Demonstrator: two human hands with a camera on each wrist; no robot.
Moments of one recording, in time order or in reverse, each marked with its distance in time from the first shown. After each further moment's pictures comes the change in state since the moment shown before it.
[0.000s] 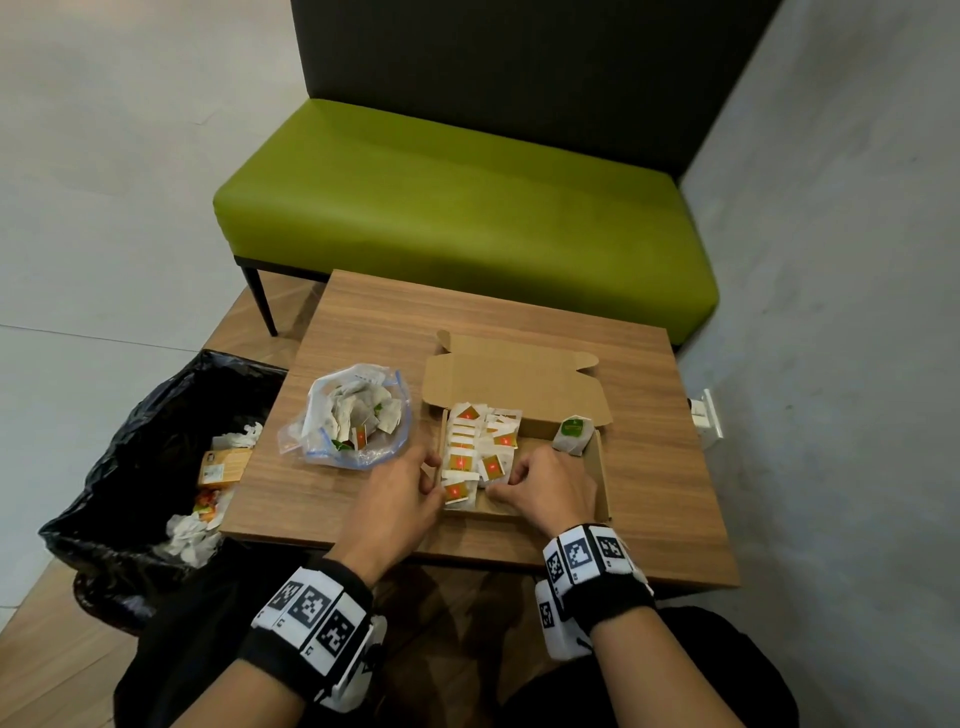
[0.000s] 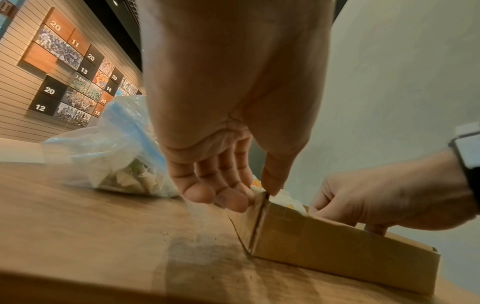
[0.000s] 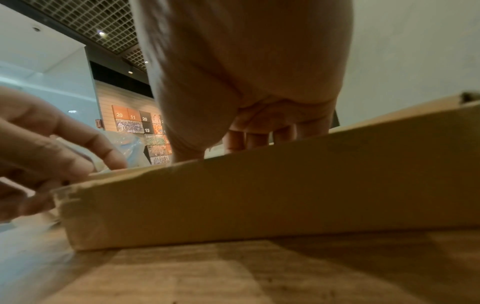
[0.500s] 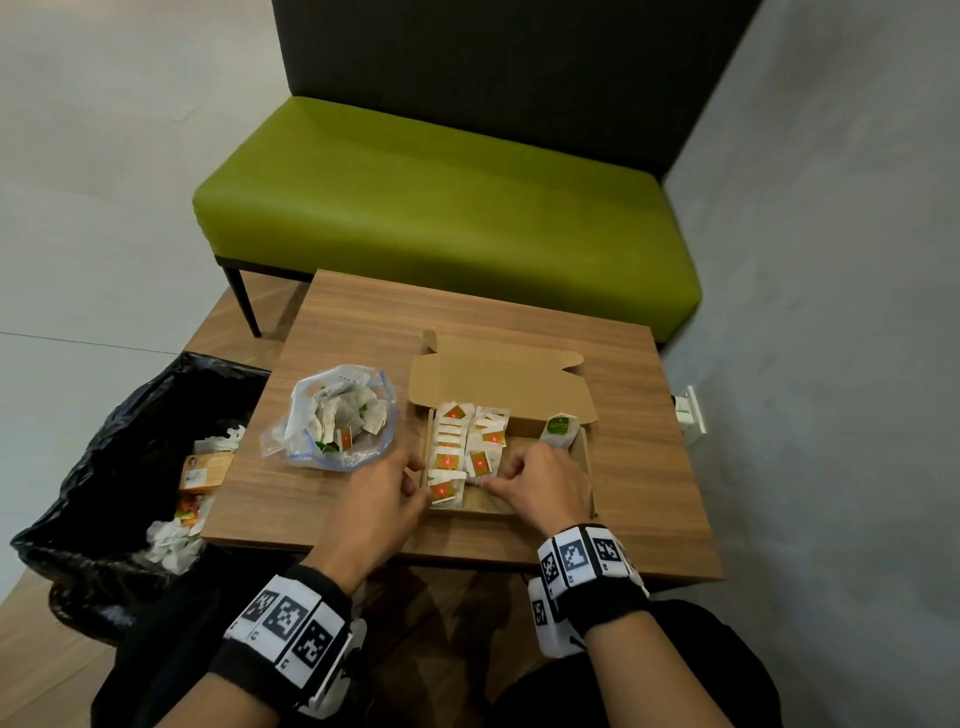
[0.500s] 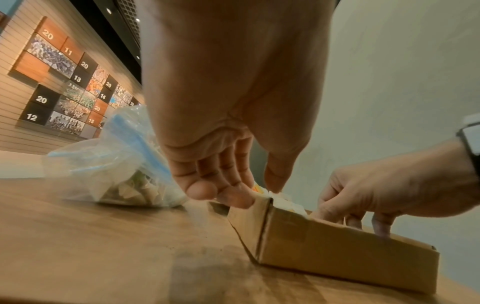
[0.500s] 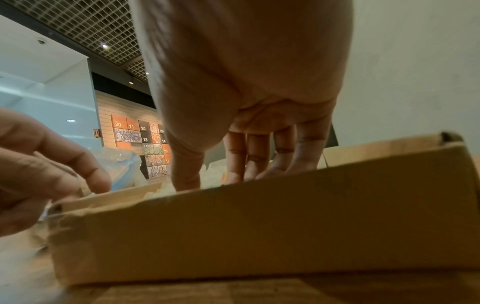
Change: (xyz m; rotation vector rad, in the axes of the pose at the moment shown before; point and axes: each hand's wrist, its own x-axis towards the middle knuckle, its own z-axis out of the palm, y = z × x) left_hand -0.004 0.004 -0.007 0.039 -0.013 -0.017; right_hand -0.005 0.002 -0.009 0.033 0.026 0.002
